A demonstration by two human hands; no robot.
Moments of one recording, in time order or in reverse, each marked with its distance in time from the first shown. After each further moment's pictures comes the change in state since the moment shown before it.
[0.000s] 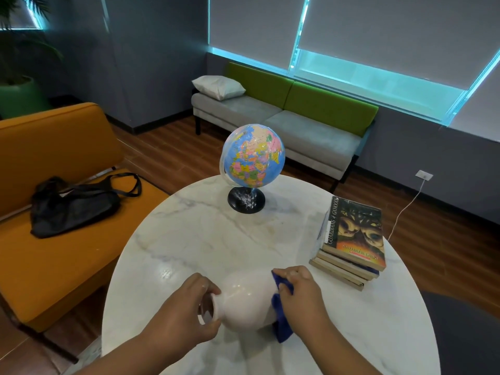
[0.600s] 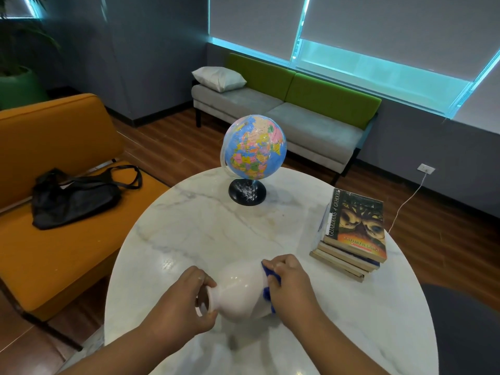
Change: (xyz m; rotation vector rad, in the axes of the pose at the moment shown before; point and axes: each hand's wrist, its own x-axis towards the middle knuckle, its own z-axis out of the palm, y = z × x) left_hand -0.004 -0.006 0.002 -0.004 0.039 -0.044; right_hand -0.003 -0.014 0.008 0.105 -0.028 -0.045
